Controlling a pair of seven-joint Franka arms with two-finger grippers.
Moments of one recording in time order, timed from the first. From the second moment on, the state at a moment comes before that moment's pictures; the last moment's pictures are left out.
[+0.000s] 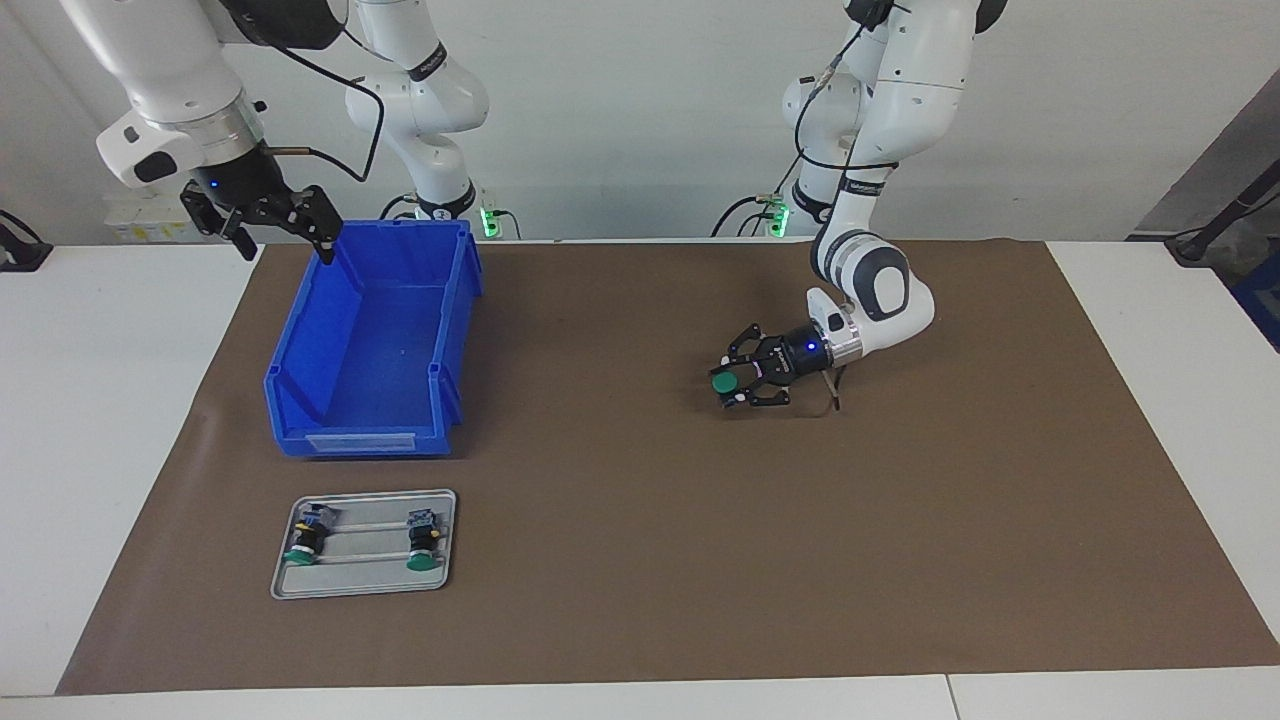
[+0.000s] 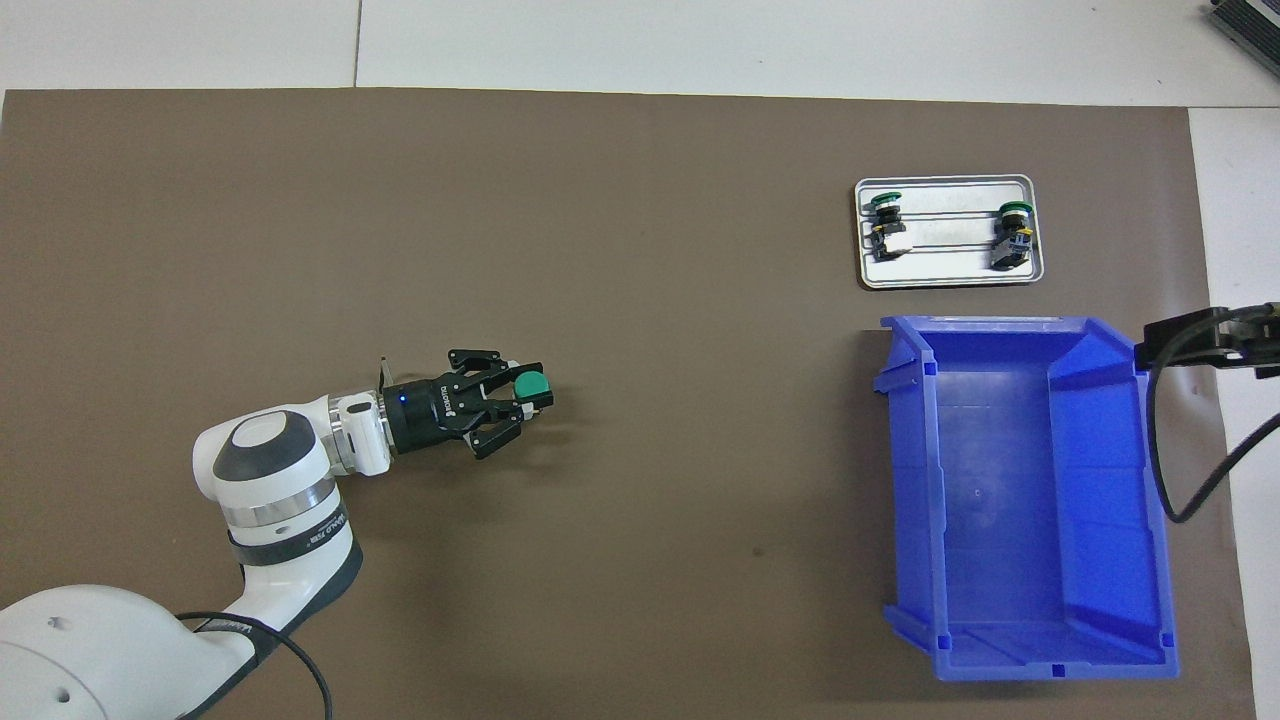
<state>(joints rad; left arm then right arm) -0.11 0.28 -0.13 -2.32 -1.83 2.02 2.19 0.05 -0.08 -0.09 -1.65 -0.03 1.55 0.04</state>
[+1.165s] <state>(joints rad) -0.11 0.28 -0.12 -2.32 -1.83 2.02 2.21 0.05 -0.08 -0.09 -1.65 -0.03 1.55 0.04</state>
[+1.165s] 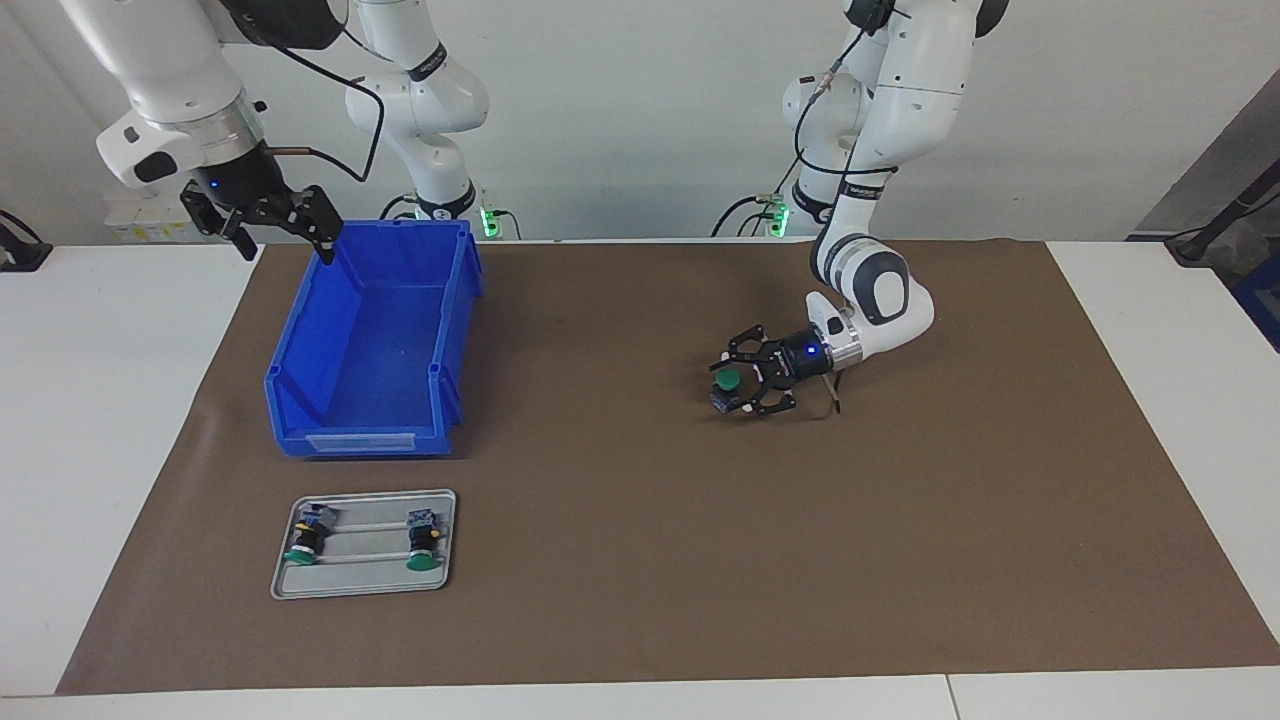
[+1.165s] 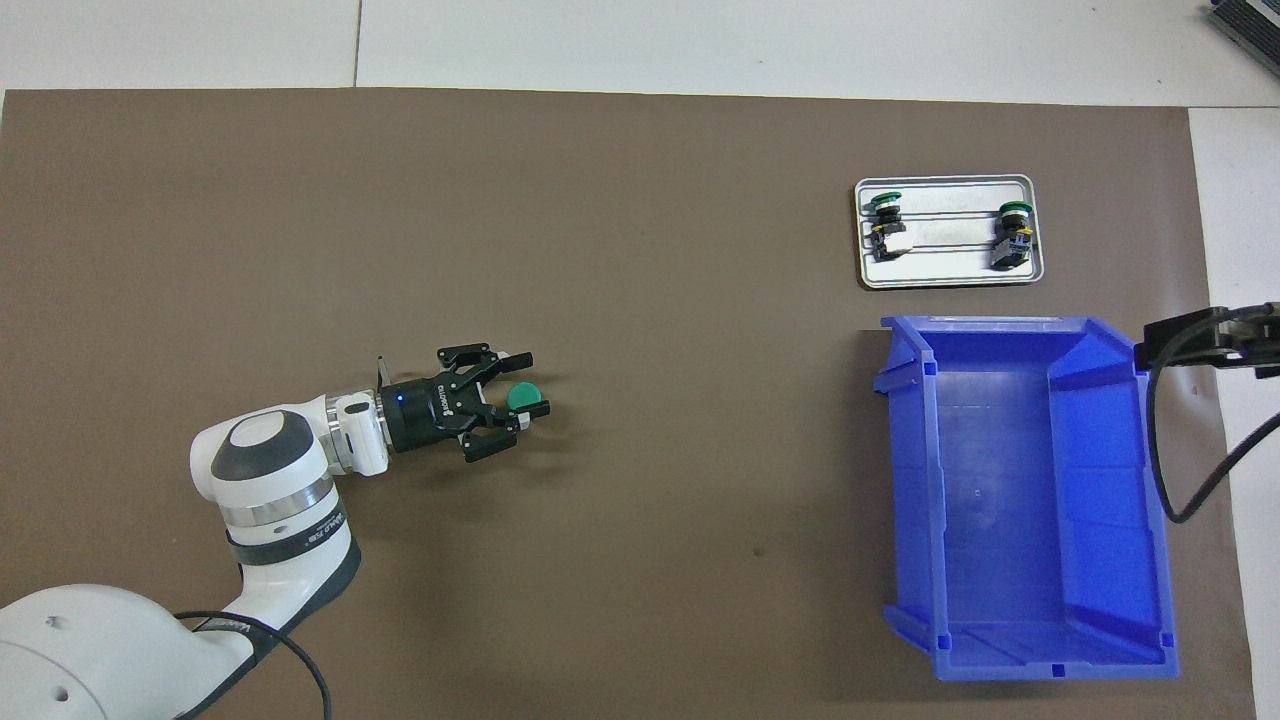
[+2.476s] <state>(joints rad) -0.38 0.07 -0.14 -2.12 -1.83 2.75 1.62 0.05 -0.08 -0.09 -1.65 -0.03 1.55 0.04</state>
